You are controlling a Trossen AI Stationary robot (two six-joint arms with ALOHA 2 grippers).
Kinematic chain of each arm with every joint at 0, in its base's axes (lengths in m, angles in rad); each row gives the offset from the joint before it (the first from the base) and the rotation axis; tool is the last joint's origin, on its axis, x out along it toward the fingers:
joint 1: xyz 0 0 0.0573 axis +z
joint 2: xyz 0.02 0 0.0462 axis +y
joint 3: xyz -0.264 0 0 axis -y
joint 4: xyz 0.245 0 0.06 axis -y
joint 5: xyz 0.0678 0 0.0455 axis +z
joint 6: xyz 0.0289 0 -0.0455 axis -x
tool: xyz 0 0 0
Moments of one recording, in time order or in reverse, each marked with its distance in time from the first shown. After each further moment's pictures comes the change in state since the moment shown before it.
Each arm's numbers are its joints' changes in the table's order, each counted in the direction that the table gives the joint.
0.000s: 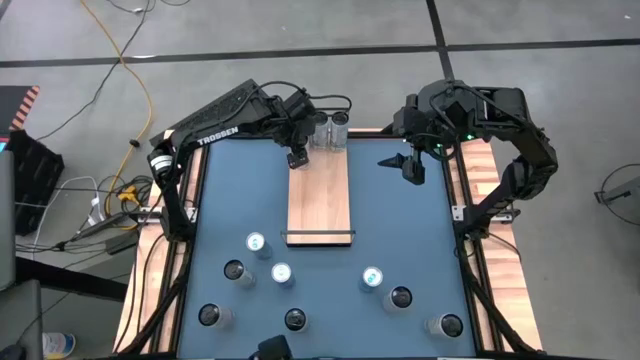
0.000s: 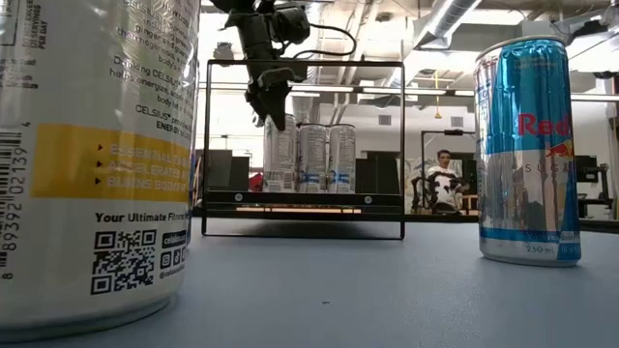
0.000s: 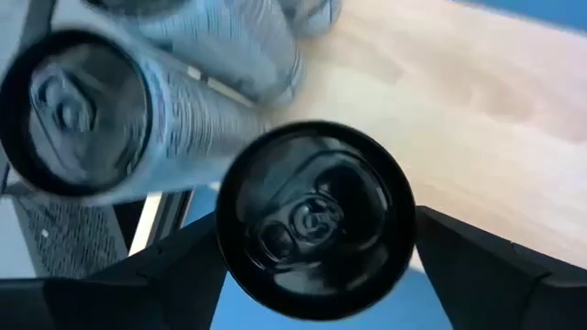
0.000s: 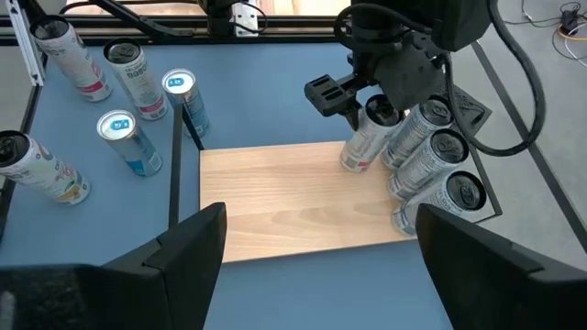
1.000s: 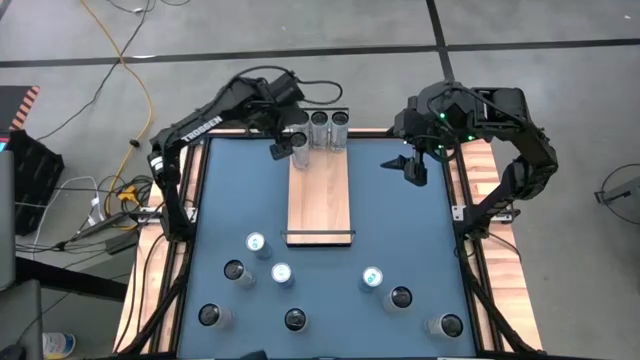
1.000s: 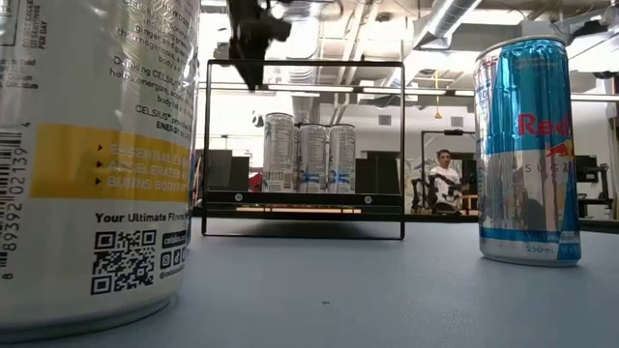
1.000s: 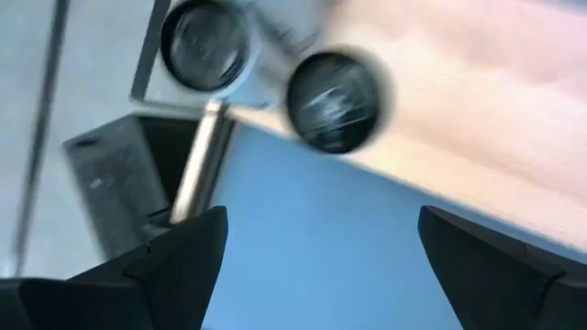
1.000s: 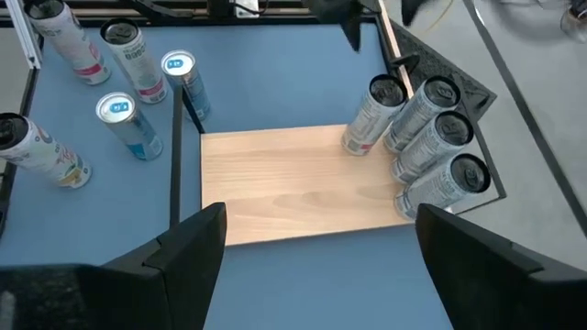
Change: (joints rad) left arm -0.018 -0.002 0.356 -0.421 0.043 0.015; right arm 0.000 0.000 0.000 -0.046 0.000 -0.009
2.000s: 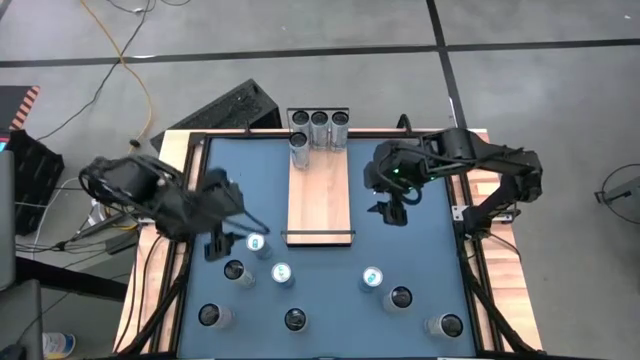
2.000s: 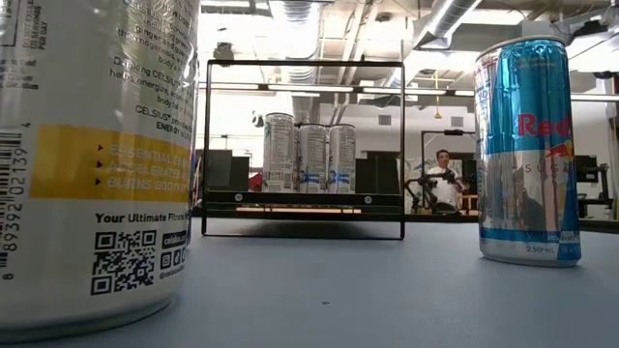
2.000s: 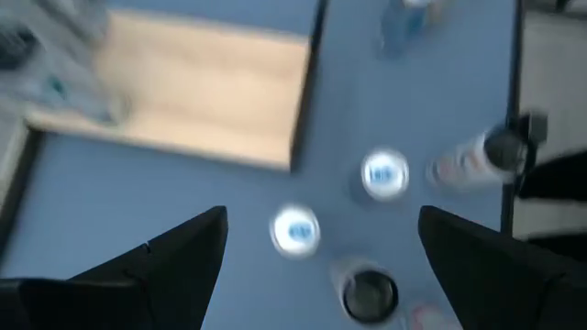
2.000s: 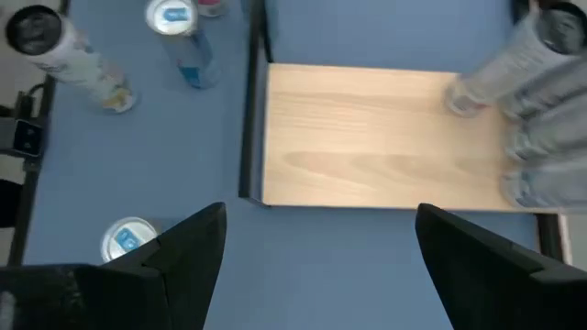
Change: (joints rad) left arm -0.915 -0.395 -0.115 -0.134 0.136 0.721; right arm 0.185 0.000 -0.361 0.152 0.020 -0.067
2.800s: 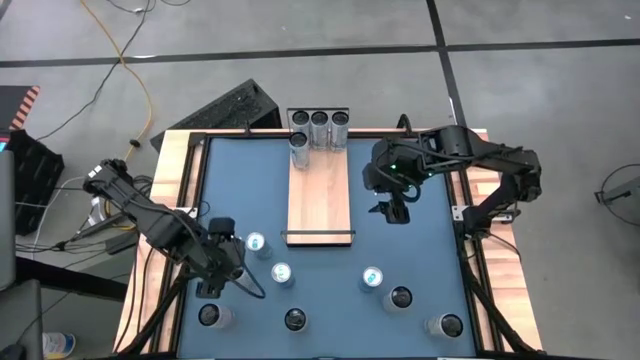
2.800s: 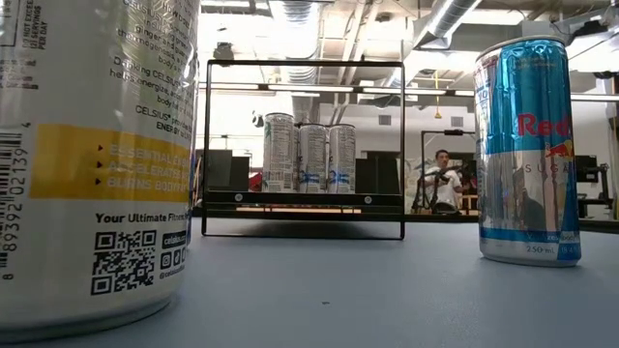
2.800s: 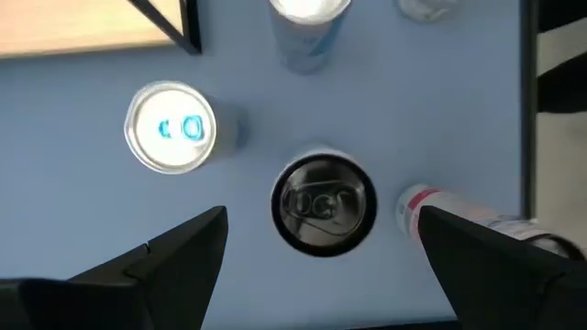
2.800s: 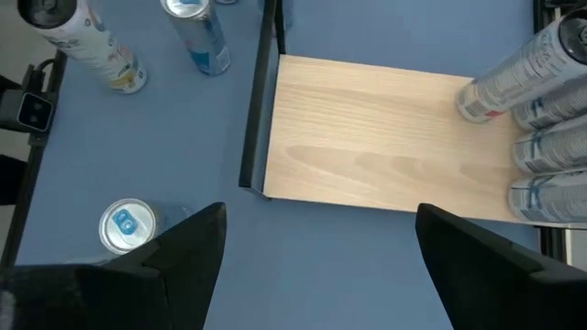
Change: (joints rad) left arm -0.190 -0.144 -0.672 0.311 -0.181 -0.002; right arm -0.037 0.000 -0.009 -0.007 0.057 0.092
